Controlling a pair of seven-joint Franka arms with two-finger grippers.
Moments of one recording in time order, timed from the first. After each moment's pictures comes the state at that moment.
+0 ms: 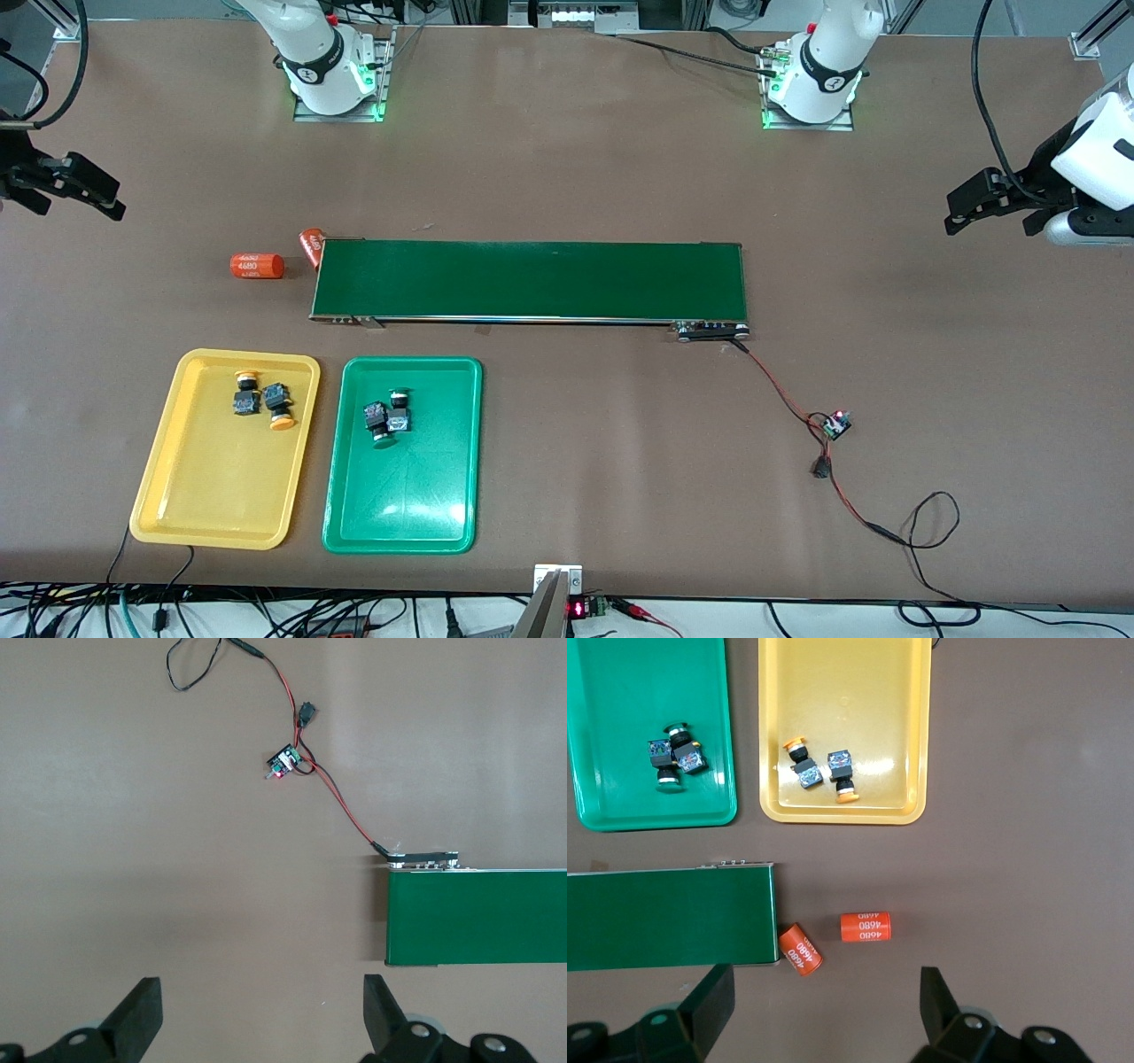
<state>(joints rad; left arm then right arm) -0.03 -0.01 -0.01 -1.63 -0.01 1.61 -0.05 -0.12 -0.08 0.06 -1.72 -0.04 1.68 -0.01</state>
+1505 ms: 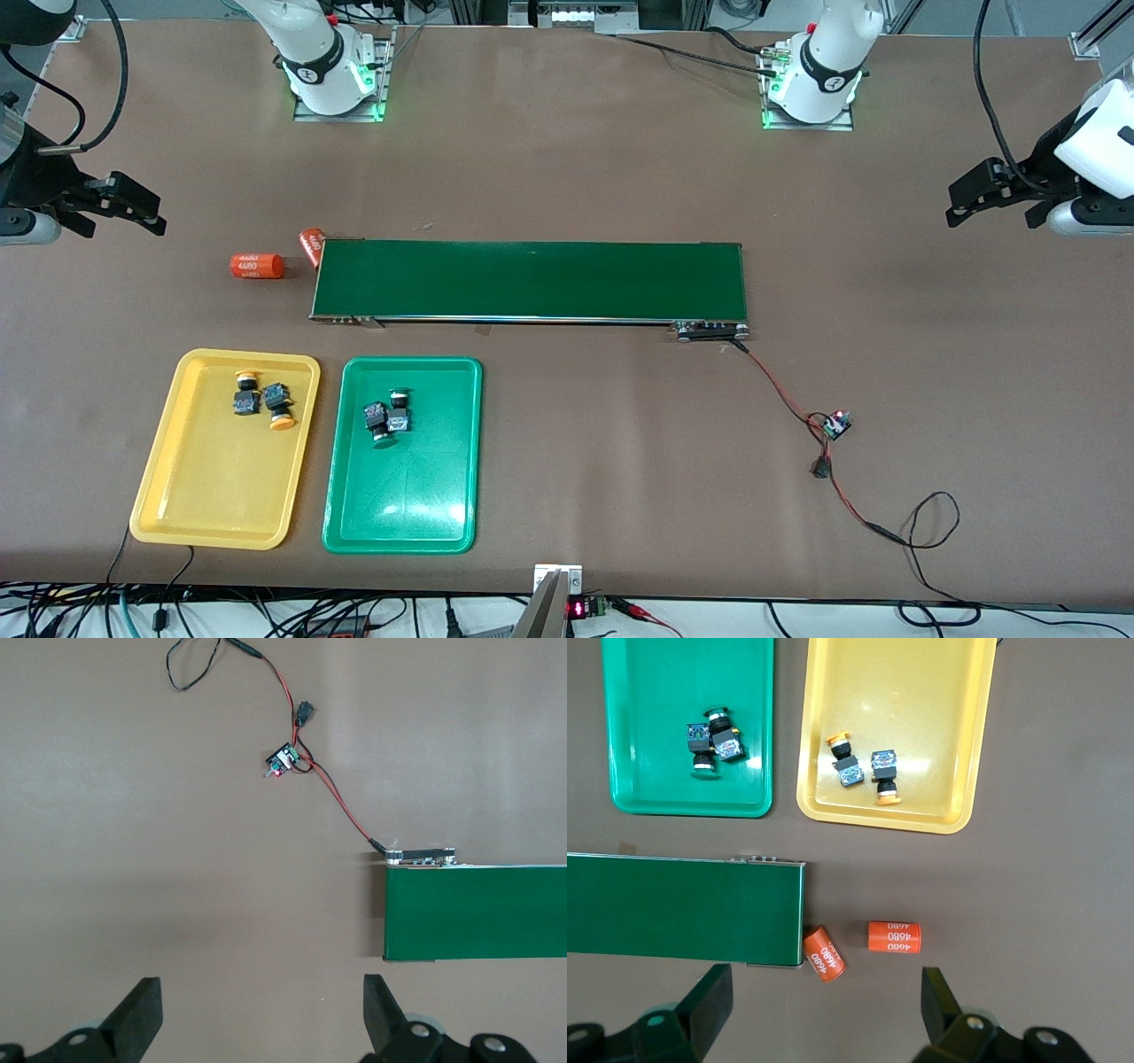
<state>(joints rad) -0.03 -0.03 -0.01 -1.62 -0.01 1.60 -0.05 -0.04 -0.03 0.02 -1.73 0.01 1.71 -0.06</state>
